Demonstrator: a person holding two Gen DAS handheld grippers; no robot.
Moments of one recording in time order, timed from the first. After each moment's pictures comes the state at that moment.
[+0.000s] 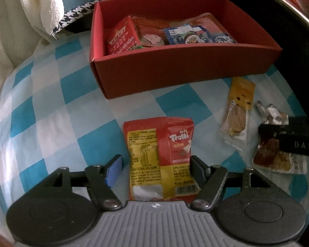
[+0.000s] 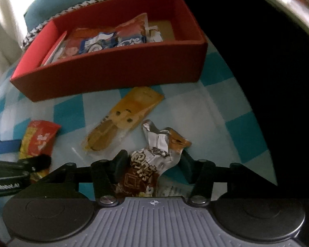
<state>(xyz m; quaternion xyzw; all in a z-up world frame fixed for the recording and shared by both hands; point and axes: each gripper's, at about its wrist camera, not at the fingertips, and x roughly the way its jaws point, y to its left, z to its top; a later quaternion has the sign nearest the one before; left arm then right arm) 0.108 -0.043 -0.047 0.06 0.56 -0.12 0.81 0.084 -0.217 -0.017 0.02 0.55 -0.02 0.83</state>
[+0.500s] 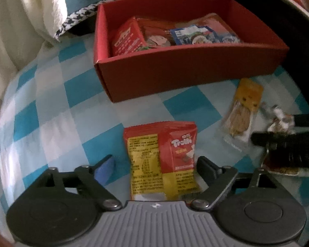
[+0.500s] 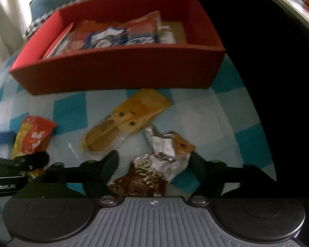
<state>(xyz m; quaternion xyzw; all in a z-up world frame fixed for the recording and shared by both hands) 0.113 -0.046 -0.055 0.08 0.55 -0.11 0.82 0.103 -0.194 -0.038 -0.01 0.56 0.01 0.83</state>
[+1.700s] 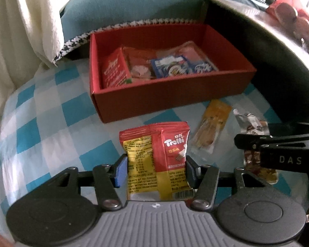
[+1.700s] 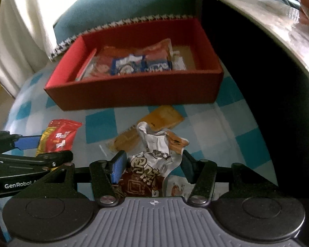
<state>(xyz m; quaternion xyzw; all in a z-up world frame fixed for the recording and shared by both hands) 0.099 -0.046 -0.006 0.04 0.51 -0.16 0.84 0.064 -0.202 0.020 0.05 0.50 0.03 0.86</state>
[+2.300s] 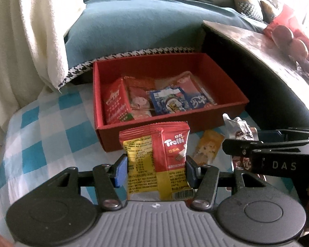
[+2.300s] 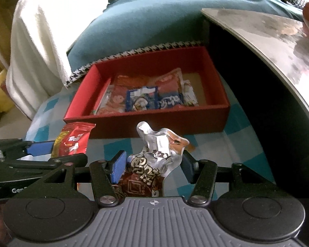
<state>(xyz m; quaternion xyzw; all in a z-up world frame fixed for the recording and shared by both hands) 0.111 -0.046 0.026 0.02 0.47 -0.16 0.87 0.079 -0.198 0.048 0.07 0.46 0.06 0.88</state>
